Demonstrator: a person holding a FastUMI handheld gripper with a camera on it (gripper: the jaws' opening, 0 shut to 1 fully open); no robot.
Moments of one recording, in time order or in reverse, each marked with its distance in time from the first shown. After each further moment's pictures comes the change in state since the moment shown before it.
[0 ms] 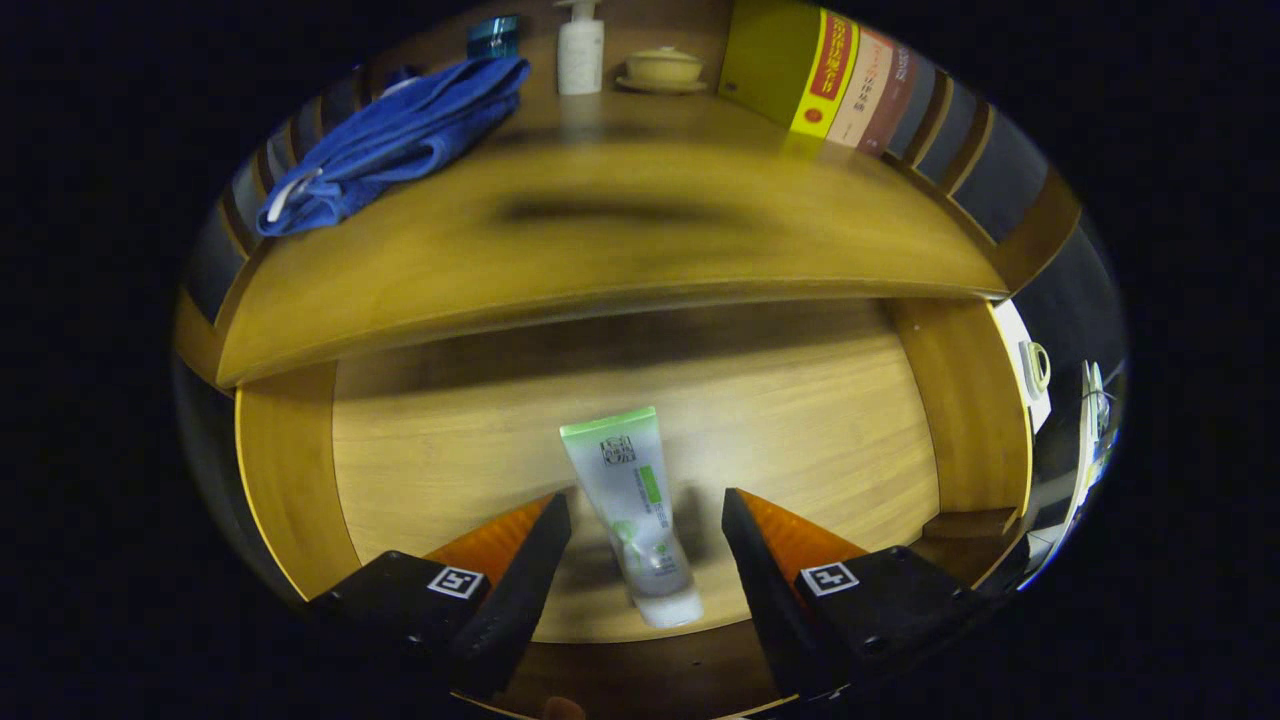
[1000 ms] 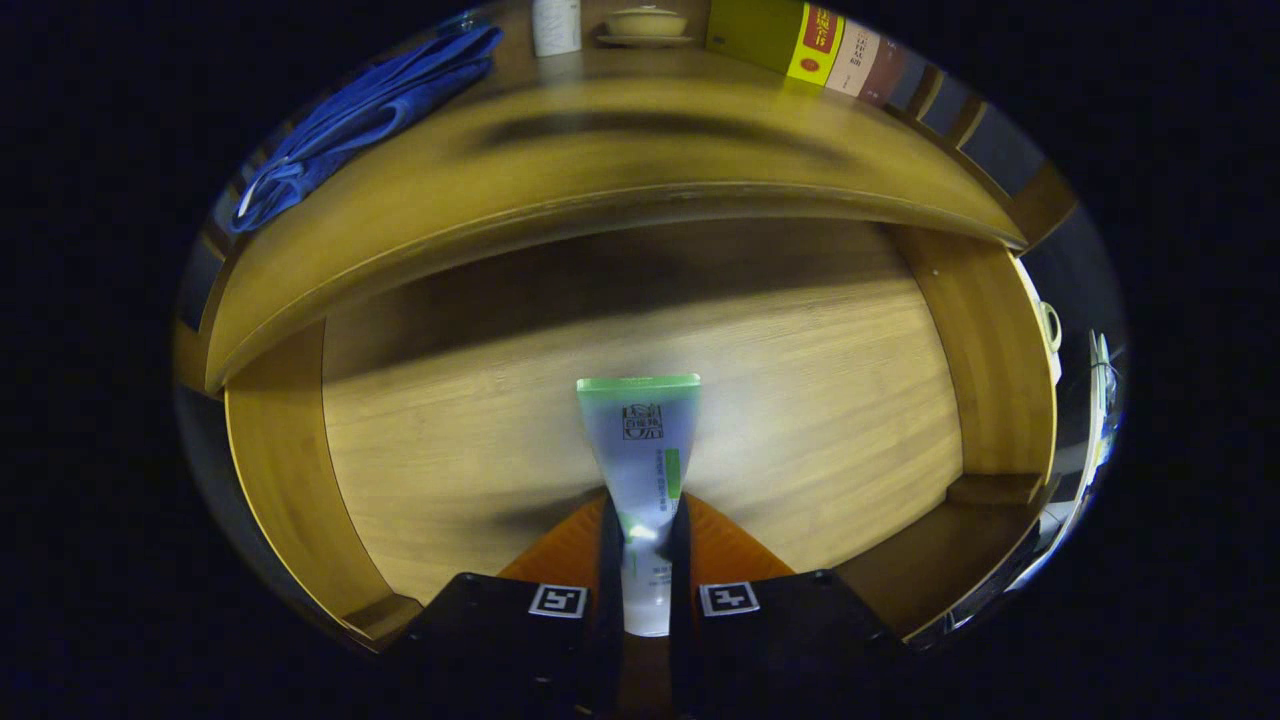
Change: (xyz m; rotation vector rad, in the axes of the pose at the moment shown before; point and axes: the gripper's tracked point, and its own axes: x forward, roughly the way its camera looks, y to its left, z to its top) arm -0.047 0.038 0.089 0.060 0.078 0.014
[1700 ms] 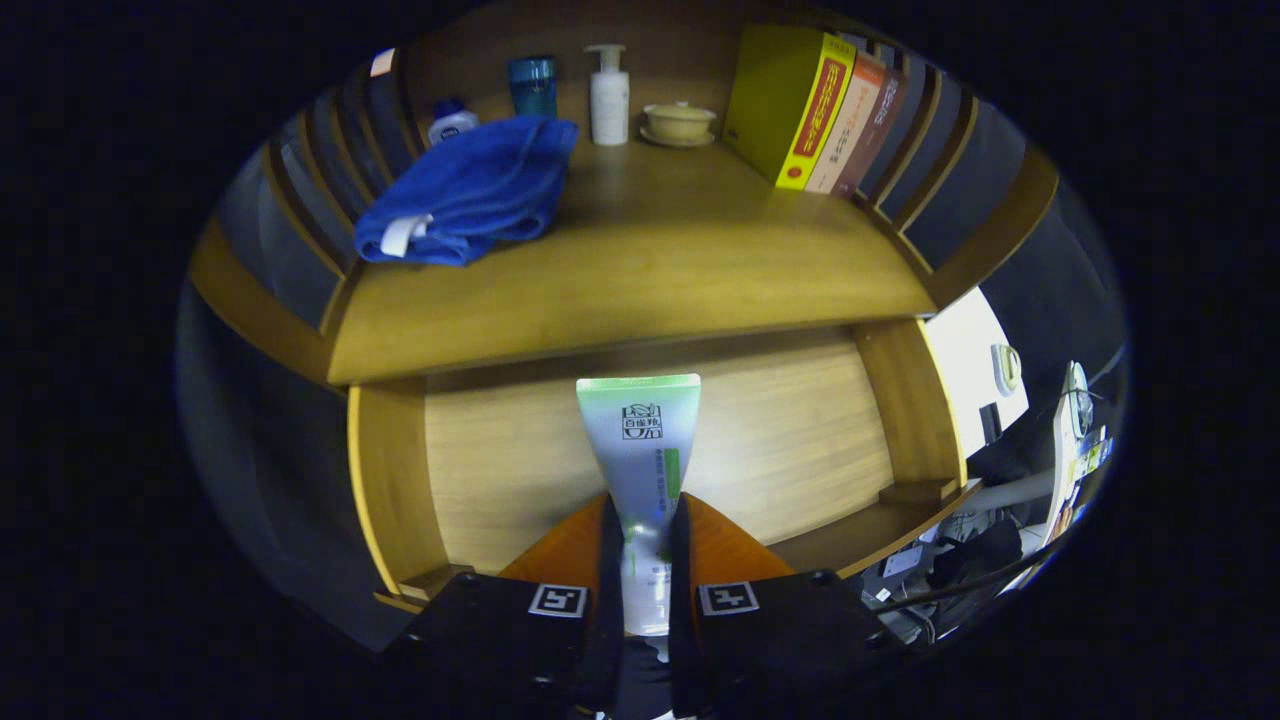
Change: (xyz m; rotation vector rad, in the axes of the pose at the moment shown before) arm -0.138 -0.020 0.065 -0.054 -0.189 0.023
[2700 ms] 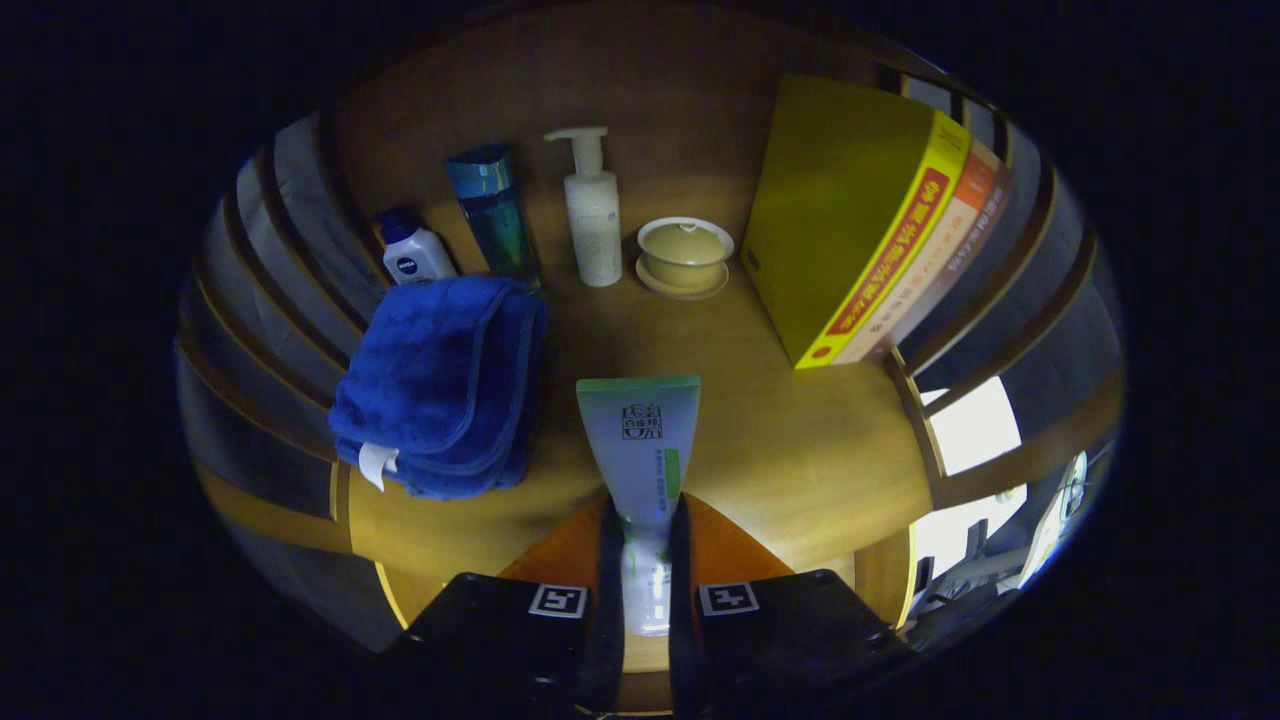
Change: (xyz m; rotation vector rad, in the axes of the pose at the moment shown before) arm 0.073 -0.015 0.182 -0.035 -0.094 0.067
